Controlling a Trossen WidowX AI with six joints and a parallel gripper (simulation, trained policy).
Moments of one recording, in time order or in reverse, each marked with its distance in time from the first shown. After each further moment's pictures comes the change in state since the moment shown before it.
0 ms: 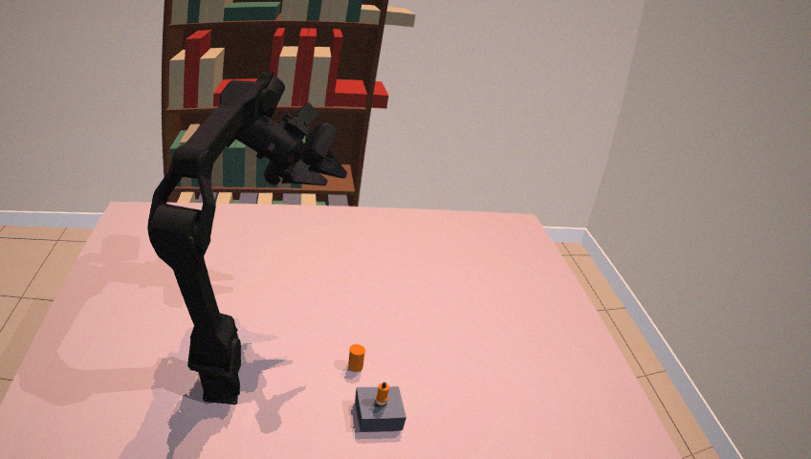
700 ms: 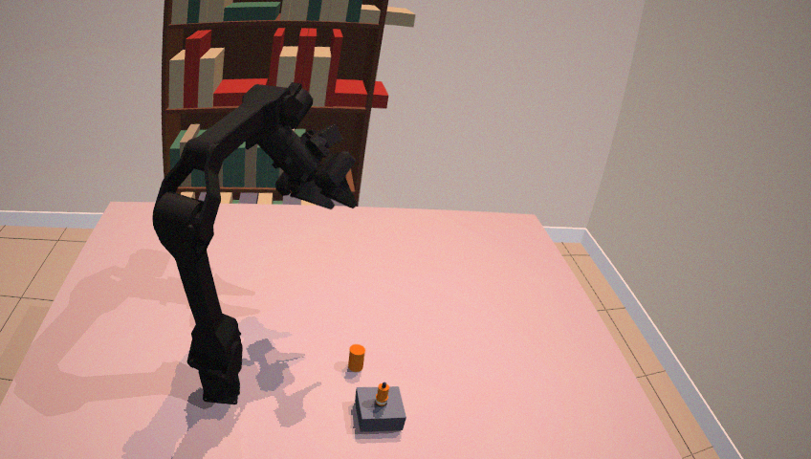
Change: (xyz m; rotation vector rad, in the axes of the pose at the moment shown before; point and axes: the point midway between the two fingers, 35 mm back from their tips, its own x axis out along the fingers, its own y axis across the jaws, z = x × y) arm 0.038 0.008 -0.024 0.102 0.206 0.078
